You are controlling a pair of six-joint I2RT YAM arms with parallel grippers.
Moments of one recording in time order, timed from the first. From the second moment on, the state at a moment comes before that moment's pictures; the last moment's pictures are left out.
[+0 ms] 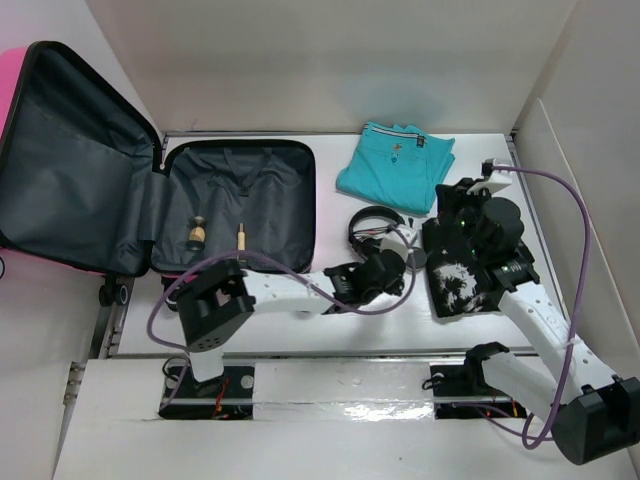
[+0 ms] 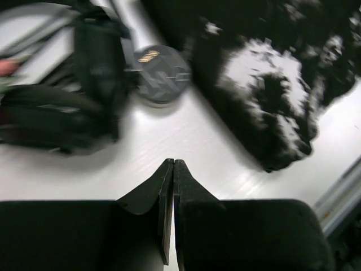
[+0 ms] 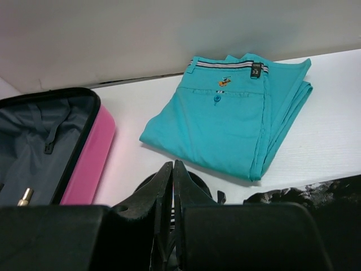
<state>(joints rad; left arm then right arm) -1.19 1.73 1.08 0.11 -0.40 -0.49 0.28 0.92 0.74 0.16 0.11 0.31</state>
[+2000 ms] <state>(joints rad) -1.22 1.89 1.19 0.05 -0.49 -0.44 0.28 0.90 0.74 0.16 0.09 0.31</state>
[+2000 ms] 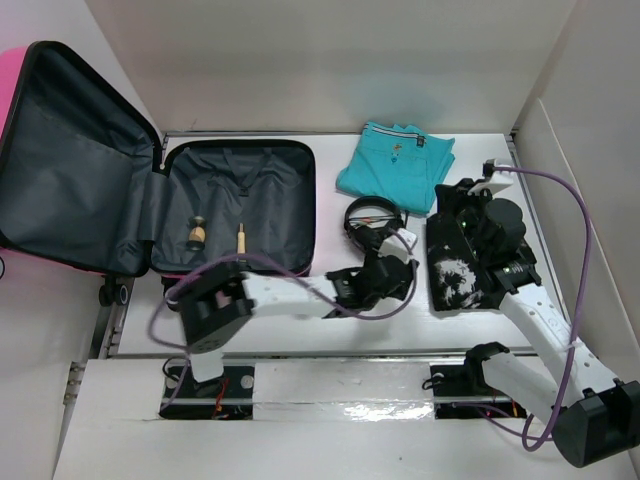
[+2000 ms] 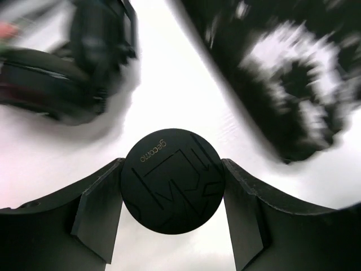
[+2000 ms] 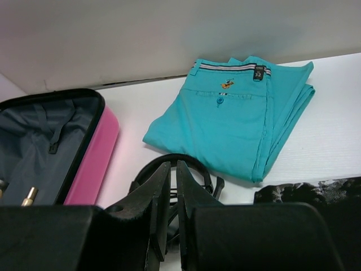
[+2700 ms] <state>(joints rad) -0.47 1.39 0.73 0.15 -0.54 -0.68 0.28 1.08 0.75 0.16 0.04 0.30</state>
